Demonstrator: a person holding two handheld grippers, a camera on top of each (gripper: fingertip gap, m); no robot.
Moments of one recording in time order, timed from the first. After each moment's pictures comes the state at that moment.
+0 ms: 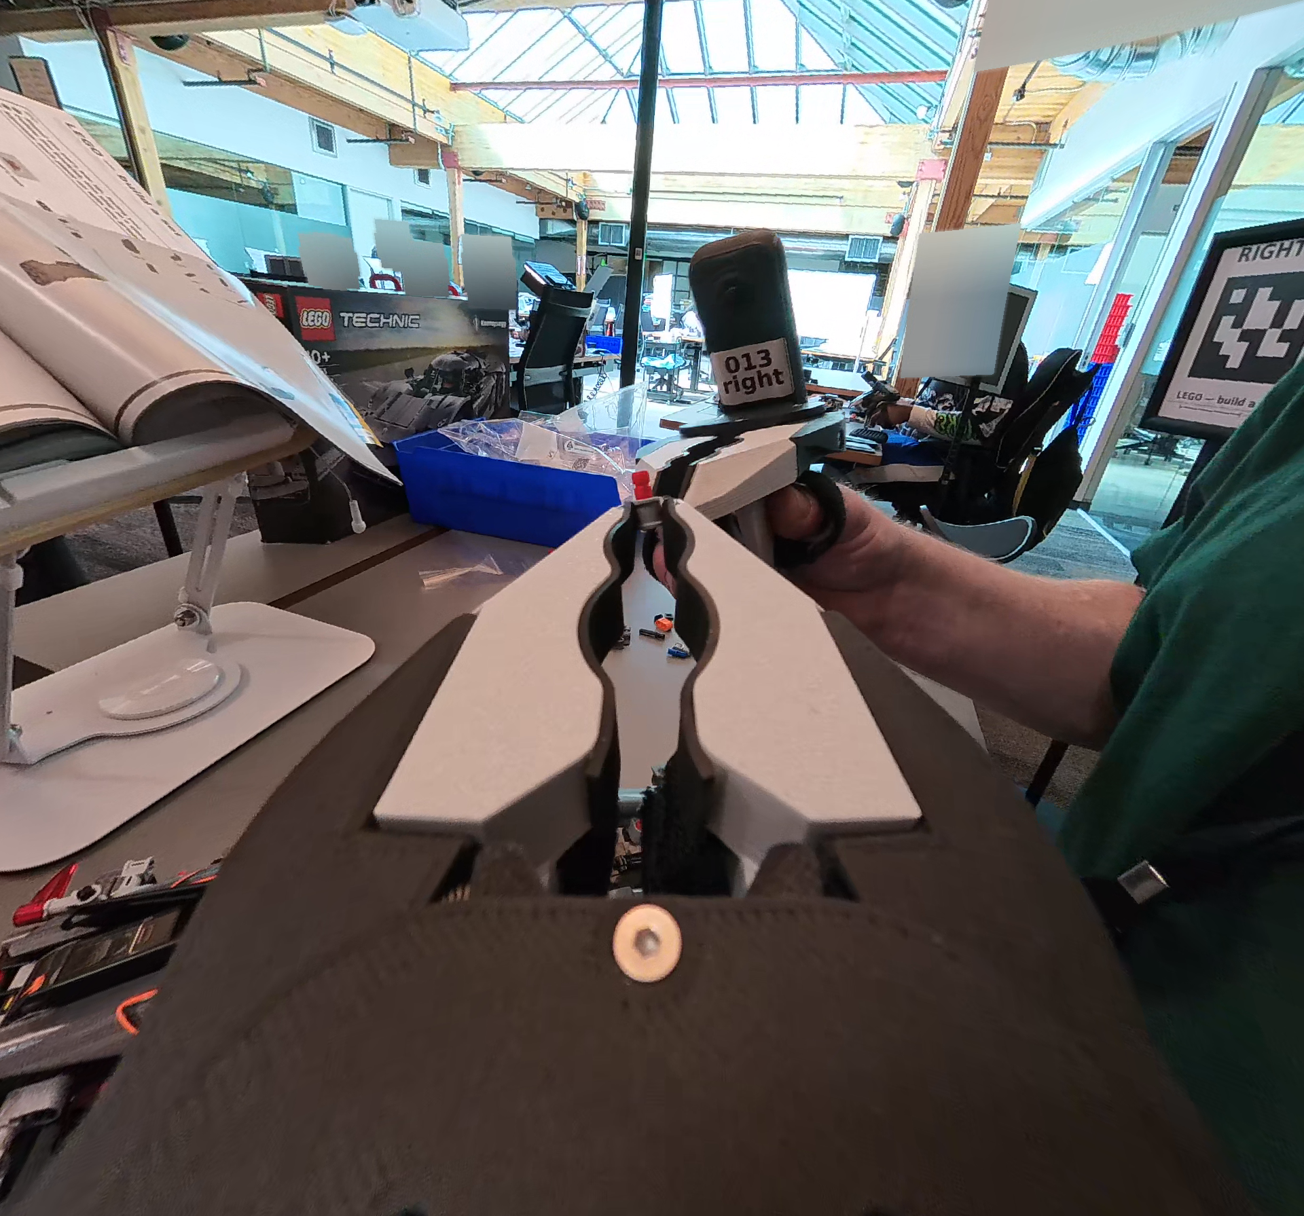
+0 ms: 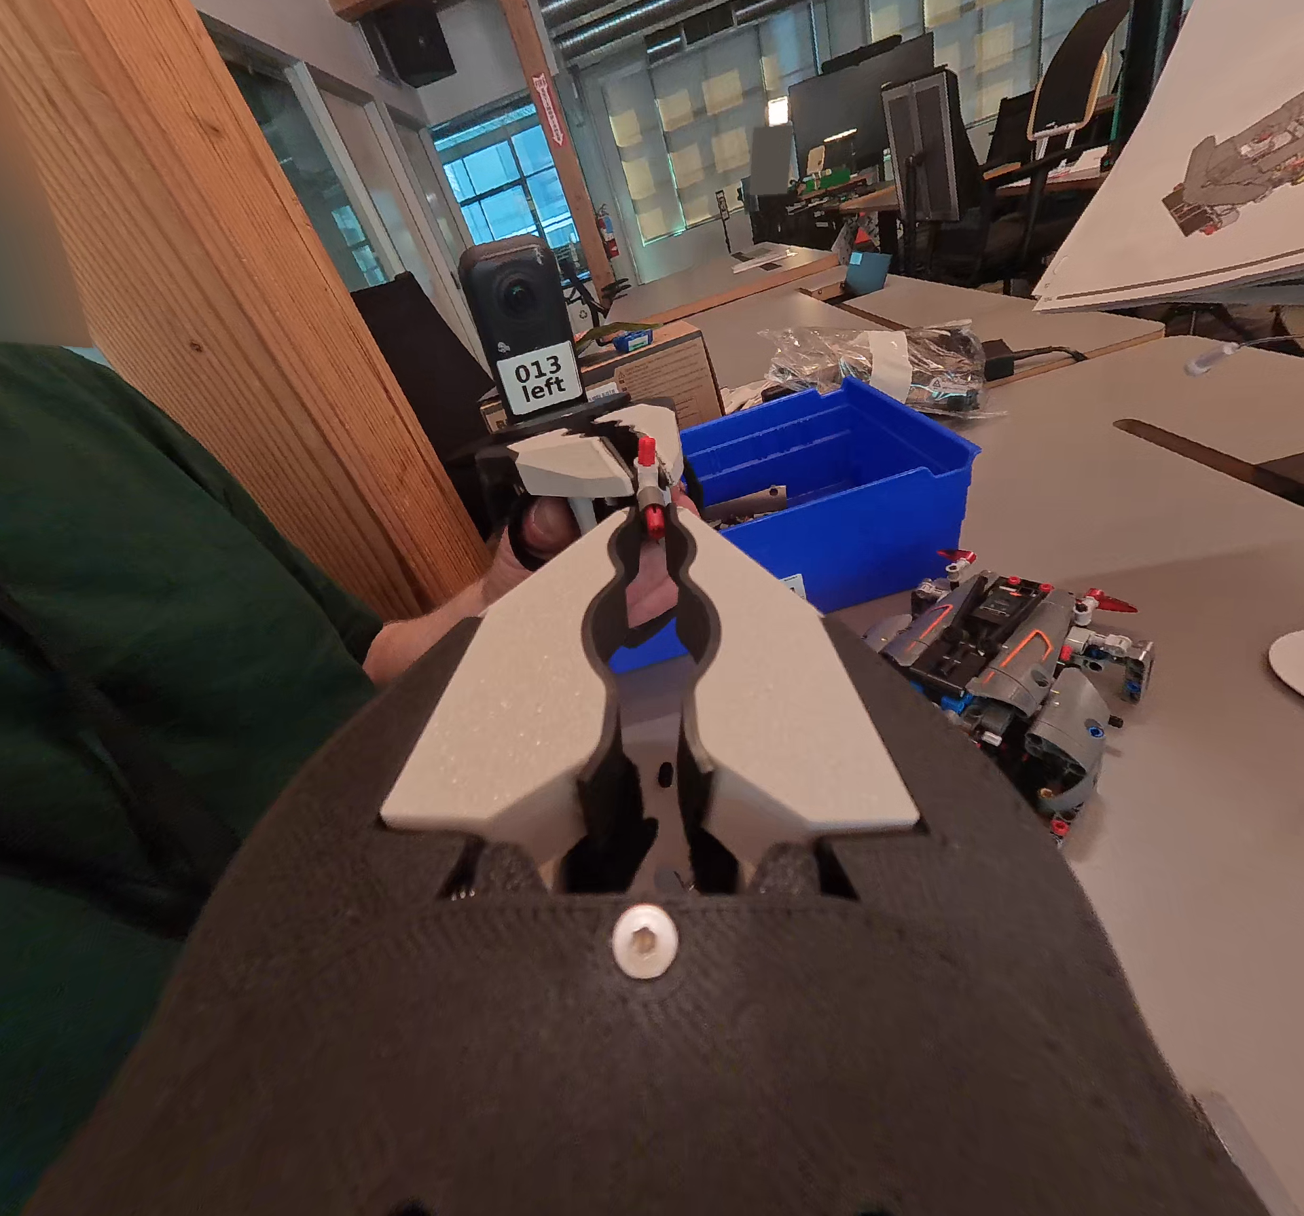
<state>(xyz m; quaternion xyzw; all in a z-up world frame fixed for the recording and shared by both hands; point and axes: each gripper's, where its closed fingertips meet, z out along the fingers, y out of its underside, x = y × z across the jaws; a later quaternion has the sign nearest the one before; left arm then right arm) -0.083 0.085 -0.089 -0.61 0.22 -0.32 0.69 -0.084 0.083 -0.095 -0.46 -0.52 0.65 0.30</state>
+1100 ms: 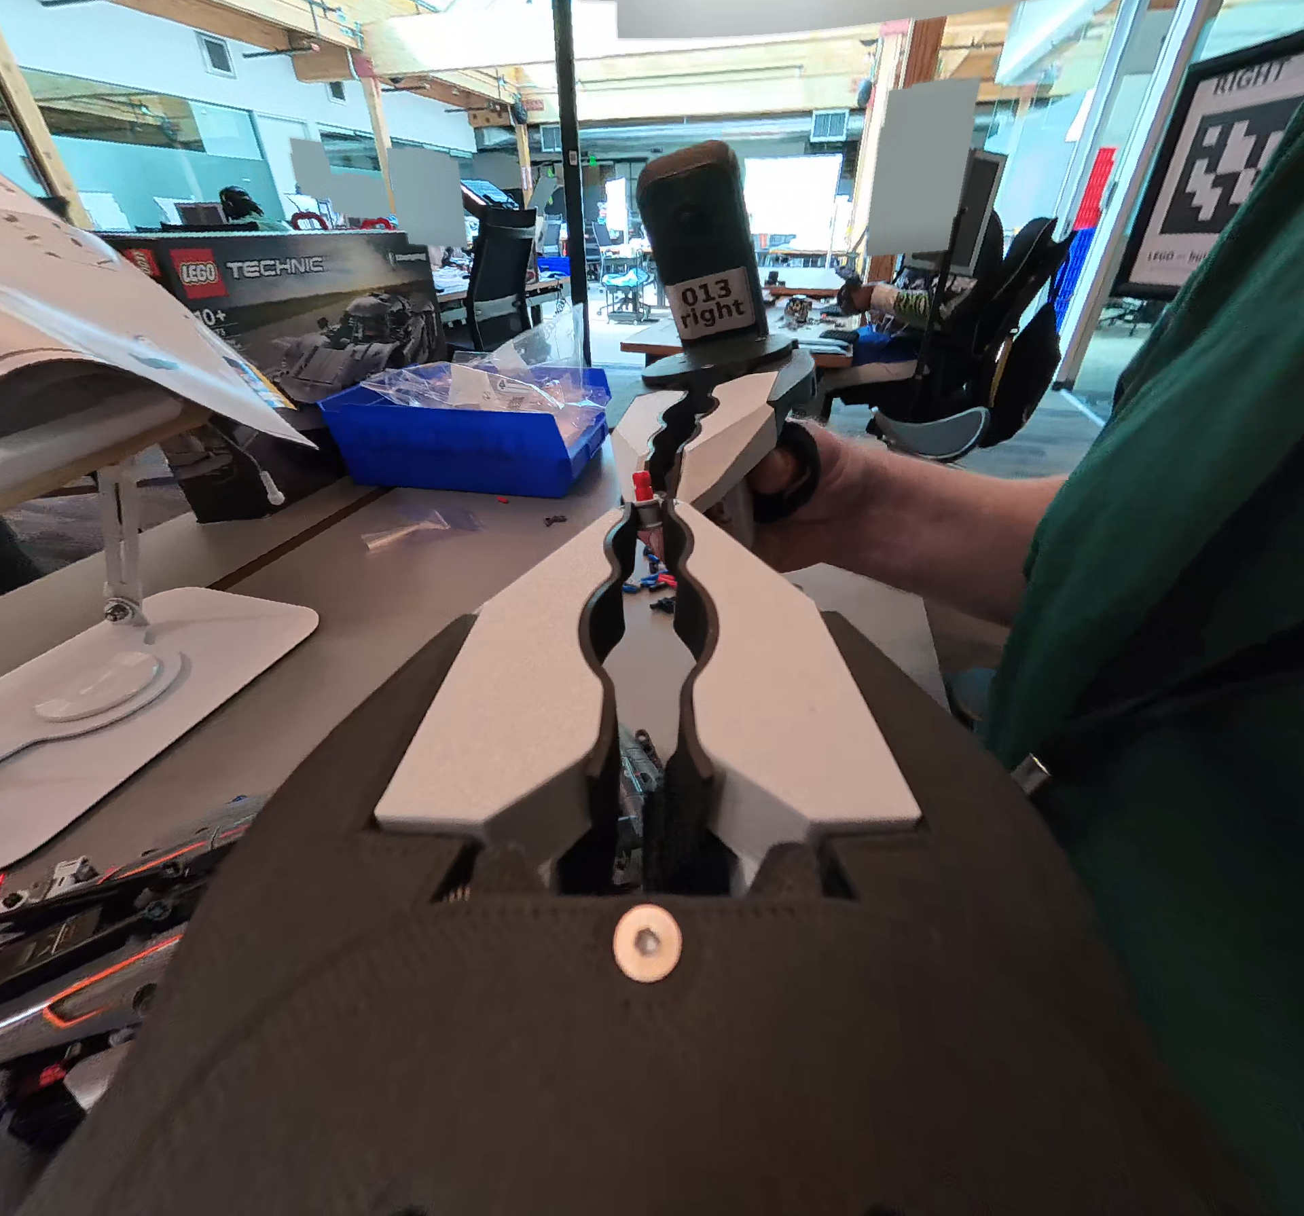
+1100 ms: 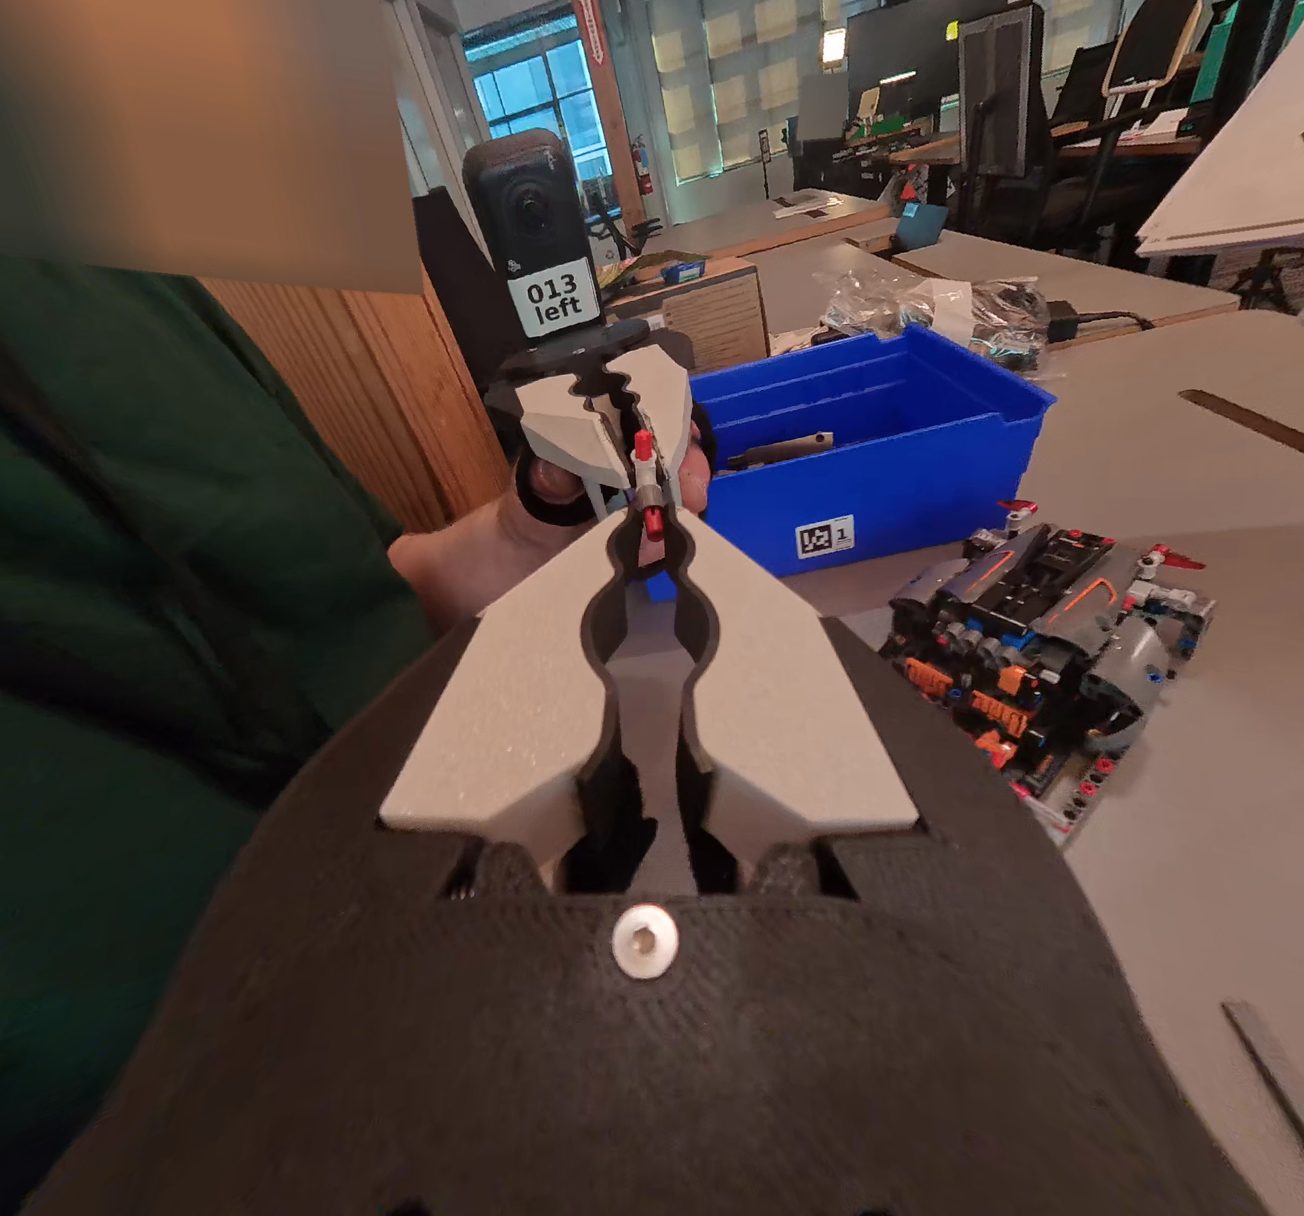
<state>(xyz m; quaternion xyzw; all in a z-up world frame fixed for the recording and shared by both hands) -0.048 0.054 -0.107 -0.64 0.29 -0.29 0.65 -0.050 0.054 -0.114 -0.44 -0.57 0.63 0.29</state>
